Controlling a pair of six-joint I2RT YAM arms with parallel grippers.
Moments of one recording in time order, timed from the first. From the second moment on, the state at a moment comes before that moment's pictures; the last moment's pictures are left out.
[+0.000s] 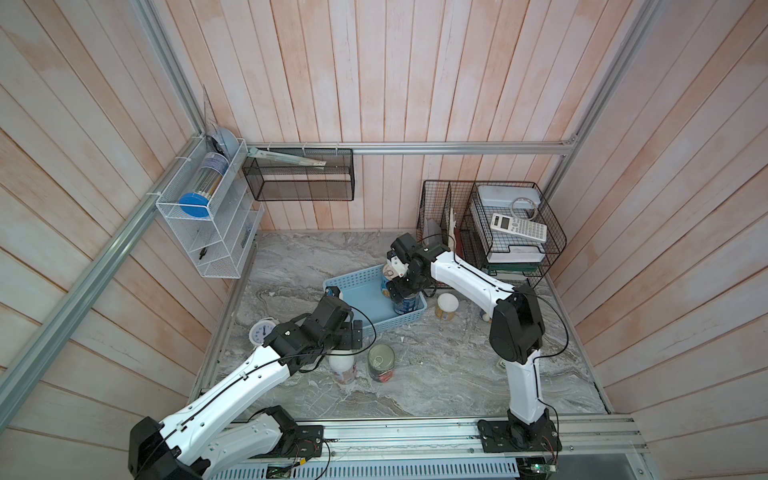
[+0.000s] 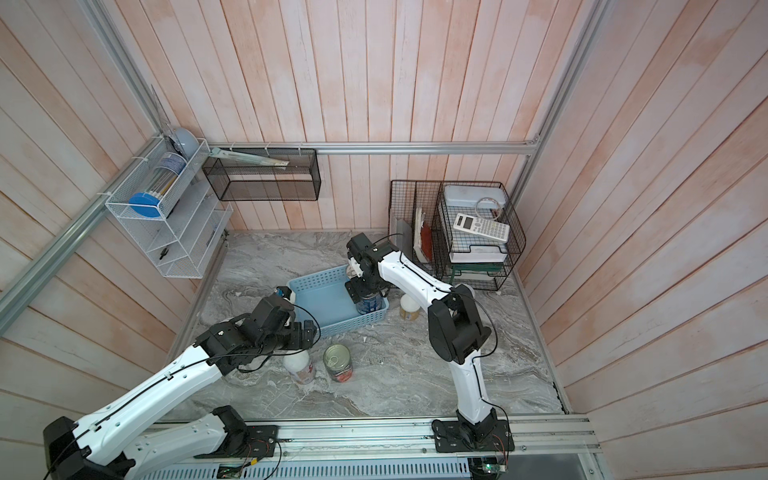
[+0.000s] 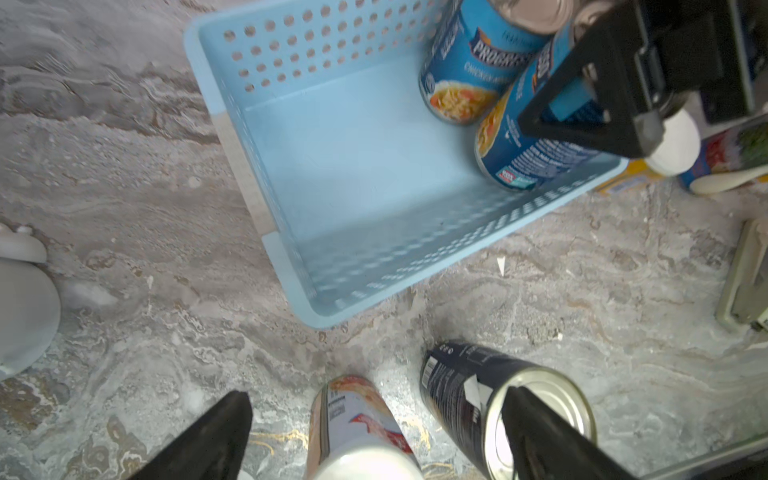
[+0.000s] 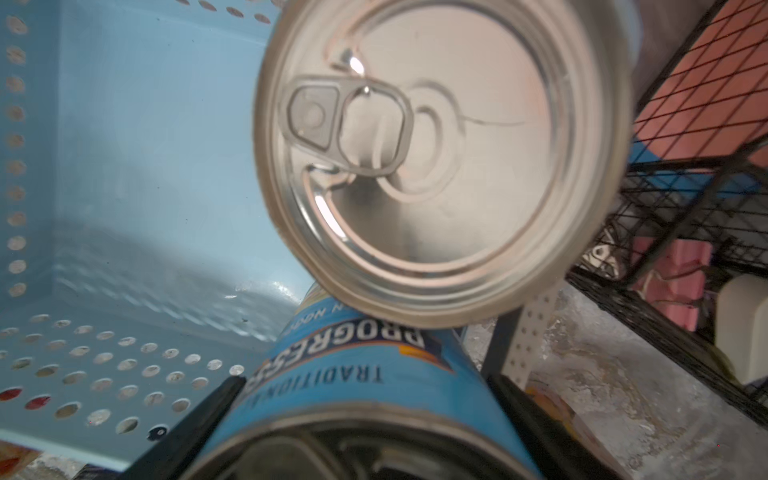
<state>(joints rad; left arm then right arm) -0.73 1.04 0.89 -0.83 -0.18 -0.57 0.68 2.09 1.86 -1.03 -0.01 0.10</state>
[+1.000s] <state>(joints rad) -0.81 1.13 0.77 -0.88 -0.09 -0.70 0.68 2.01 1.69 -0.88 -0.03 0.12</state>
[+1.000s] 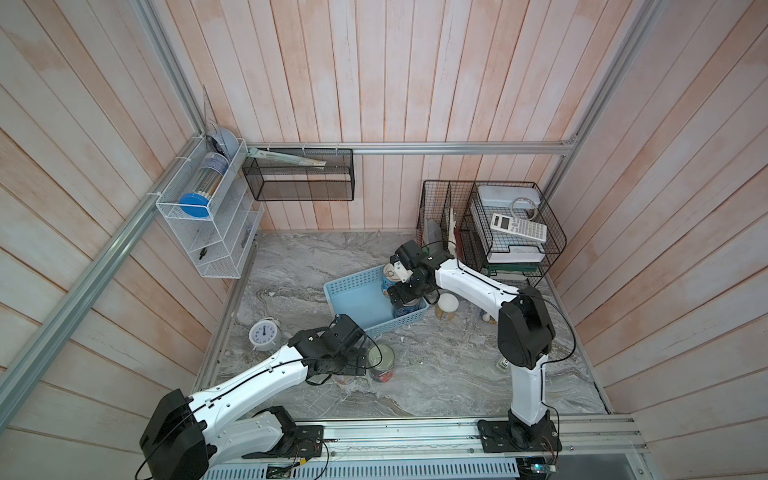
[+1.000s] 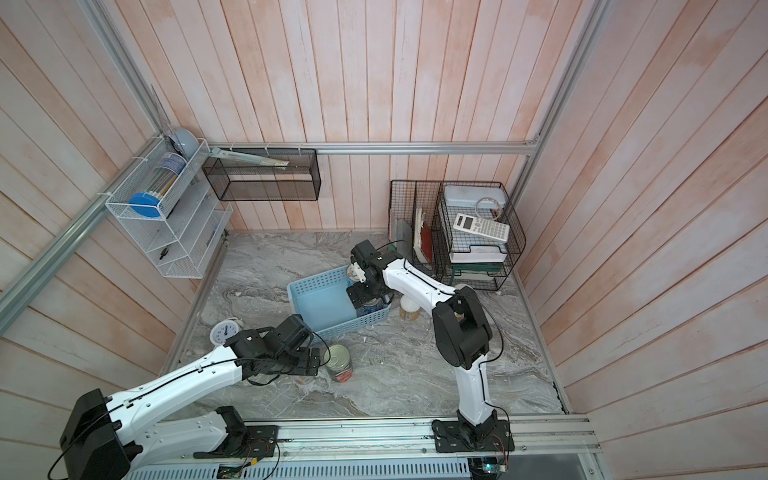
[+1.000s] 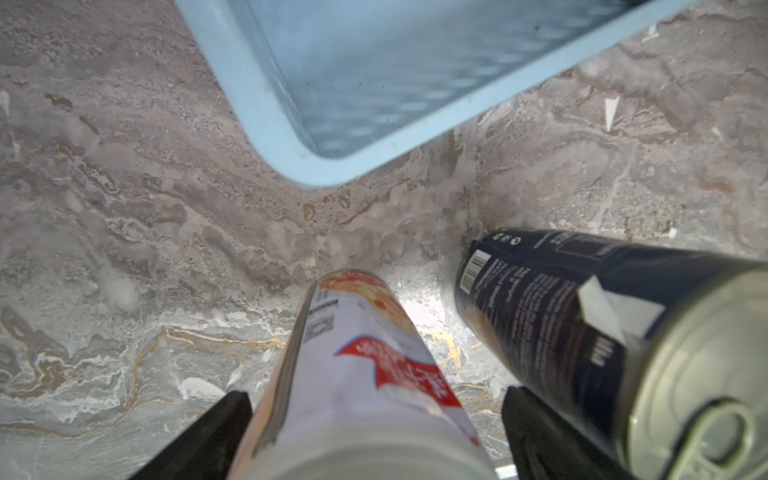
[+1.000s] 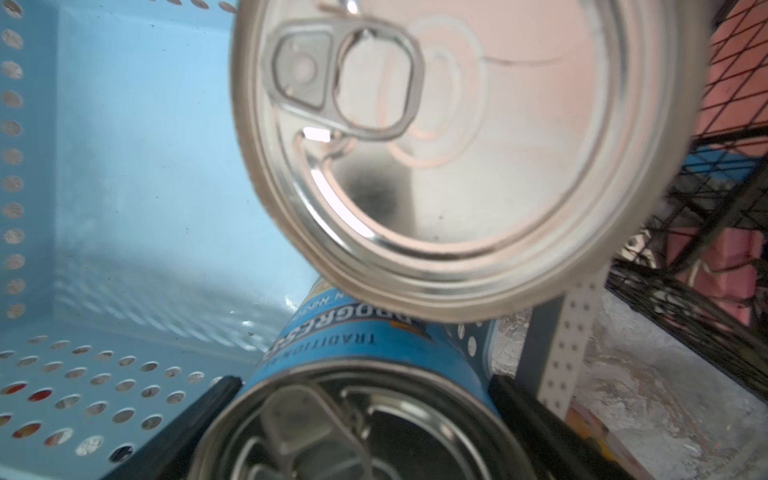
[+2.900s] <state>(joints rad) -0.33 1.76 1.44 -0.82 -0.05 -0.25 0.90 1.38 1.14 -0.73 -0.09 0.37</state>
